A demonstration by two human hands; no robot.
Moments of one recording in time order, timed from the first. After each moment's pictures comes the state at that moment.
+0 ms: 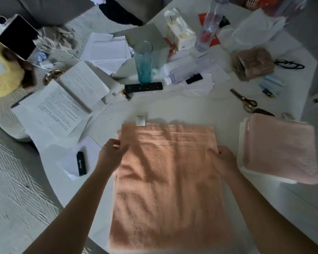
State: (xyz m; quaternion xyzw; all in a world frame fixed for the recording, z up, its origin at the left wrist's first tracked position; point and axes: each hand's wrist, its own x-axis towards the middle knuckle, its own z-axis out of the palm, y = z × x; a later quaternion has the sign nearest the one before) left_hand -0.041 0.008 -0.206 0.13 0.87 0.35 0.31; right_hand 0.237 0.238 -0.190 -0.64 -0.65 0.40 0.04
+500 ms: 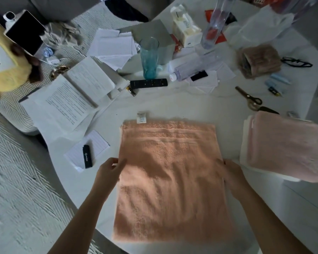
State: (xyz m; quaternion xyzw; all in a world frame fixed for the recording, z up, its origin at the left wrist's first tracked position) left_hand 0.002 -0.059 -0.192 0.10 0.85 0.38 0.36; right_hand 0.284 0.206 -0.192 -0.63 -0.58 0.51 0.05
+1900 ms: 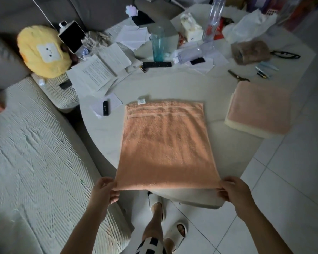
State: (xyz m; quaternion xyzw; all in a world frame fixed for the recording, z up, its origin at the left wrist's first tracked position) left_hand 0.221 -0.243 -0.174 -0.15 0.73 0.56 0.36; right_hand 0.486 0.071 -0.172 -0.61 -0.53 0.58 0.06
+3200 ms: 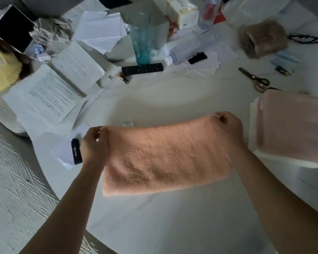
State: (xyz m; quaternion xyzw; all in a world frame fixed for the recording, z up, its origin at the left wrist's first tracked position) left_hand -0.033 -0.017 -0.205 0.07 0.89 0.42 0.14; right_hand 0.205 0.244 -0.188 -0.58 -0.64 0.45 0.22
